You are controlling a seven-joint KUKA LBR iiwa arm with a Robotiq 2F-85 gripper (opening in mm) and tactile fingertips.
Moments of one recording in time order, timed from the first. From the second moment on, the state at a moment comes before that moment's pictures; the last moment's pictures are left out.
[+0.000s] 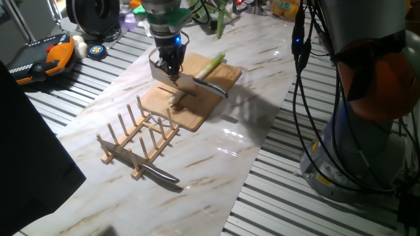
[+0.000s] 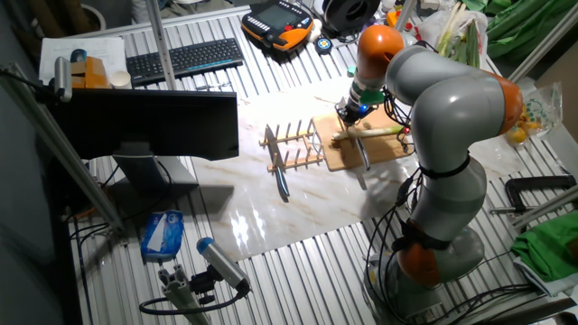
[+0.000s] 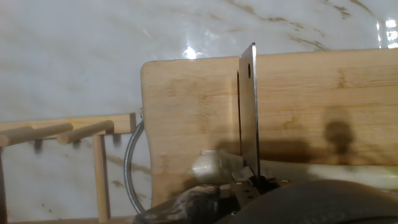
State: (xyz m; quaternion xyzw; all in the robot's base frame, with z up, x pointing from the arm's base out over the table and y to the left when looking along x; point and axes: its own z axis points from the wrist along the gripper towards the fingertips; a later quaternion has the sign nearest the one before) arm 0.549 -0.043 0.118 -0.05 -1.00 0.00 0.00
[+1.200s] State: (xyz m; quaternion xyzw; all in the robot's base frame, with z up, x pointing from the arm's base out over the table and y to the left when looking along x) arm 0.545 -0.049 0.080 -0.05 -1.00 -0.01 -0.01
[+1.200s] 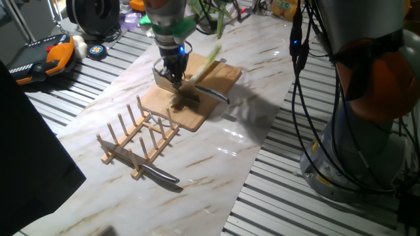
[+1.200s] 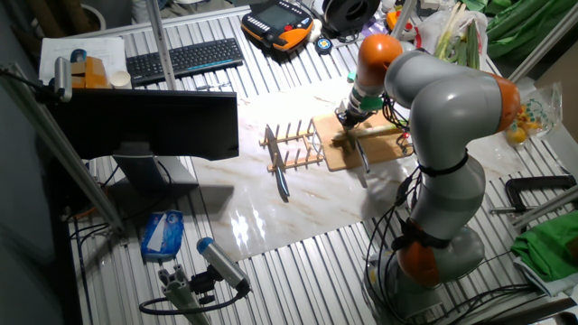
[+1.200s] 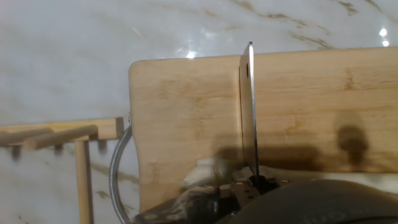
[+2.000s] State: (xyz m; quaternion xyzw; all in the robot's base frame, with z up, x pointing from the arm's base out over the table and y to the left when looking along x) arm 0.543 -0.050 0.081 -0.05 -1.00 -0.02 -0.02
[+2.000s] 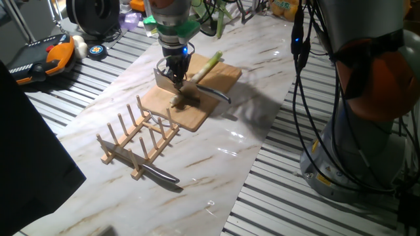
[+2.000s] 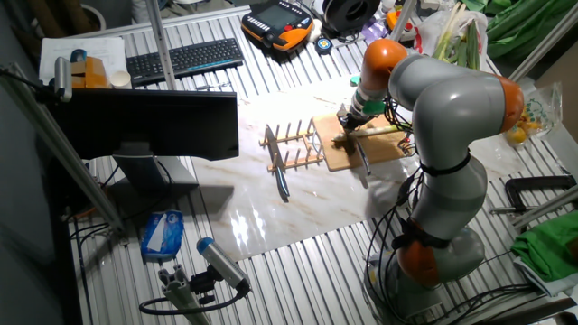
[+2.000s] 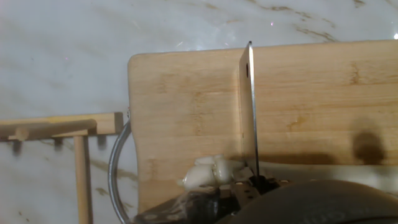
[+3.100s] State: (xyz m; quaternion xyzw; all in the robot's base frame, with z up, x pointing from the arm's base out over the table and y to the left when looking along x) arm 0.544 -0.054 0.072 -0.04 -1.00 -0.03 -0.02
